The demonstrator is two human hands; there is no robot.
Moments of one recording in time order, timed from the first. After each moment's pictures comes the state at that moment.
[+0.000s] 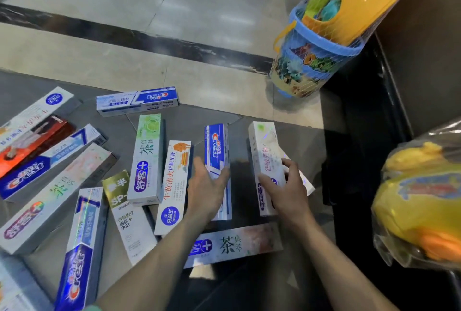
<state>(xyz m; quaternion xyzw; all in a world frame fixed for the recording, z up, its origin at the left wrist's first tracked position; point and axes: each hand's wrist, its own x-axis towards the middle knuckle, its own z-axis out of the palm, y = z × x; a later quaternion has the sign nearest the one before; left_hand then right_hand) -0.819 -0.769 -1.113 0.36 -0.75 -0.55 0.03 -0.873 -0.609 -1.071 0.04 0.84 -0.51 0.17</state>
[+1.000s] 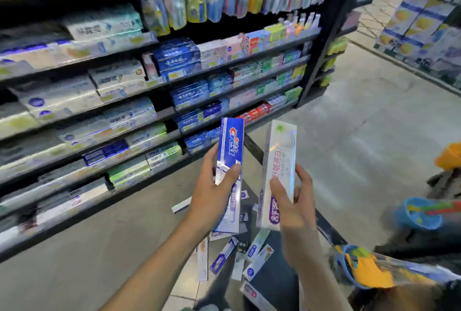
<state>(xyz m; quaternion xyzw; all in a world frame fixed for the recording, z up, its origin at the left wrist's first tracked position) -0.602 -0.935 -0.222 0.45 -0.56 -0.57 0.39 -0.733 -0.842 -0.211 -0.25 0.64 -0.63 0.36</state>
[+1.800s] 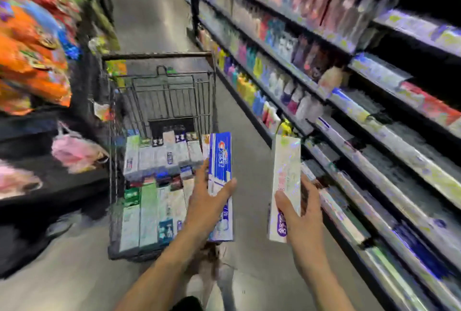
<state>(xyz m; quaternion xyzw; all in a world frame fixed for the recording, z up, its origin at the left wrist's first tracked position) -0.154 -0.612 -0.213 0.73 0.05 -0.06 0.68 -0.223 -0.783 -0.197 -0.69 0.20 -0.14 0.68</state>
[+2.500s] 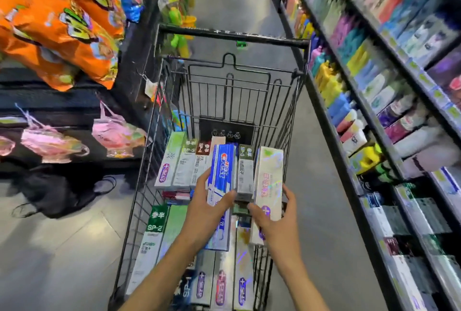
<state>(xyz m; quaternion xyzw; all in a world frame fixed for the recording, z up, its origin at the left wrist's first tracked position) 0.069 -0.525 -0.305 0.73 0.22 -0.04 0.64 0.073 -0.686 -0.311 -0.72 0.16 0.10 0.67</state>
